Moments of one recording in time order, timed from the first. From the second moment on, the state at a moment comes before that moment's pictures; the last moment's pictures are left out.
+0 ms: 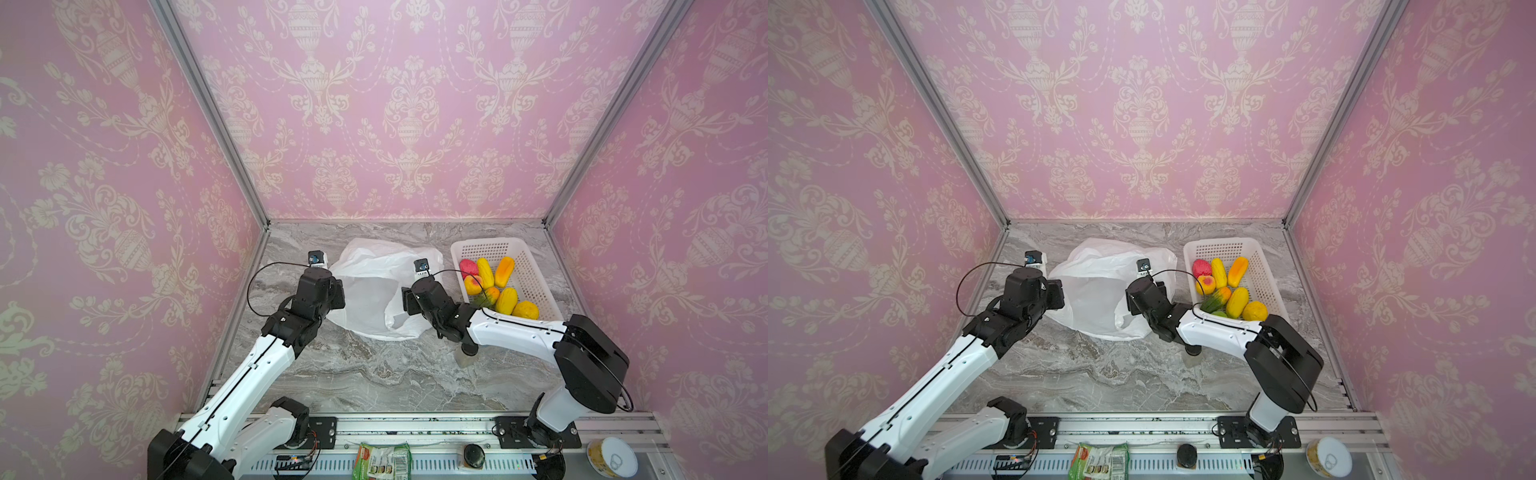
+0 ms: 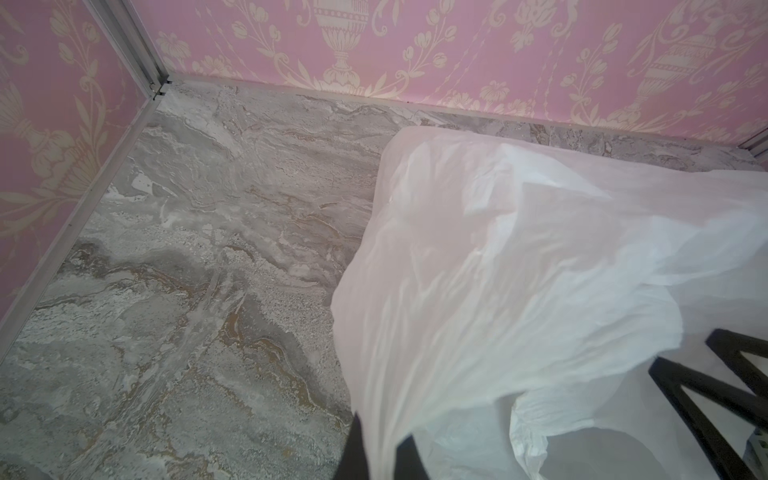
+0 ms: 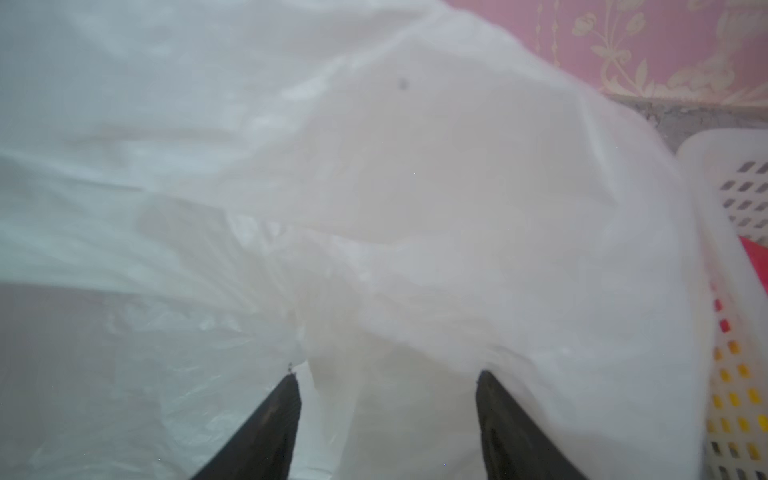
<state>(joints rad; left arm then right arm) -0.37 0.97 0.81 -0.43 -0.25 -0.35 0.79 1.66 1.00 0.04 0.45 0.41</state>
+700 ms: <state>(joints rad) -0.37 1.47 0.97 -0.31 -0.11 -0.35 0.53 1.94 1.49 -0.05 0.08 0.47</state>
